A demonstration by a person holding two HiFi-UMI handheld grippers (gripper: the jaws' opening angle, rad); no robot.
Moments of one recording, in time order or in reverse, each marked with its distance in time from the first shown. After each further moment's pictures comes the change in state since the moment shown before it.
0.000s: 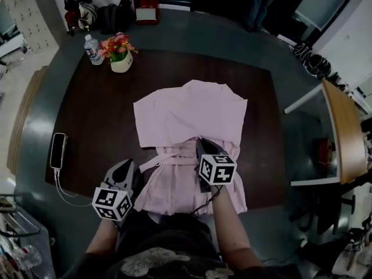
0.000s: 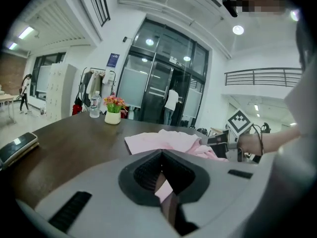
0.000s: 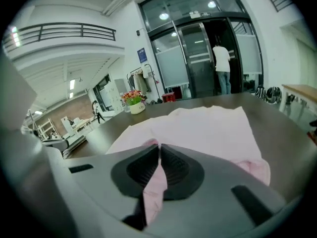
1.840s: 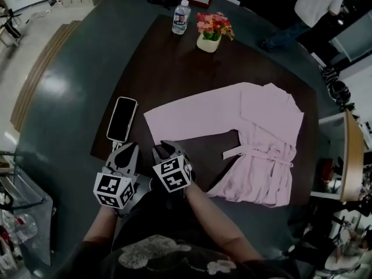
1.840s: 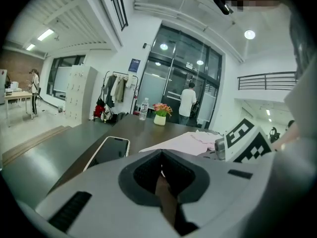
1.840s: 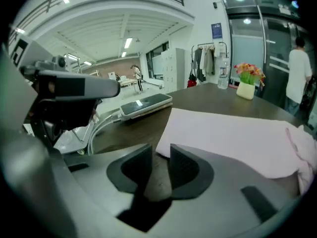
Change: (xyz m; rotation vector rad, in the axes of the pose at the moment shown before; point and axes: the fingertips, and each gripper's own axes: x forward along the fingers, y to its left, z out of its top) left arm -0.172 0.268 -0.027 -0.065 -0.036 0.120; right arm 0.137 0.464 -0.145 -0.546 0.262 0.354
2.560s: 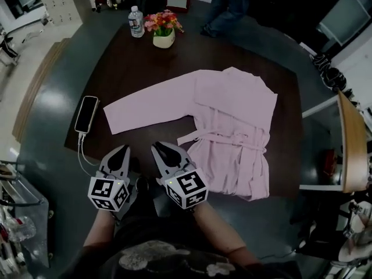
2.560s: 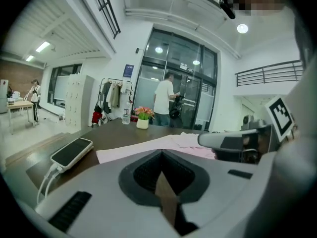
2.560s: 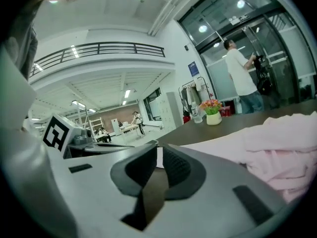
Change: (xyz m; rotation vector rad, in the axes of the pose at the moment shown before) left arm 0.014 -0.174 0.000 0.055 -0.041 0.035; right arm -0.229 -0.082 -0.014 0.204 -0.538 0.072
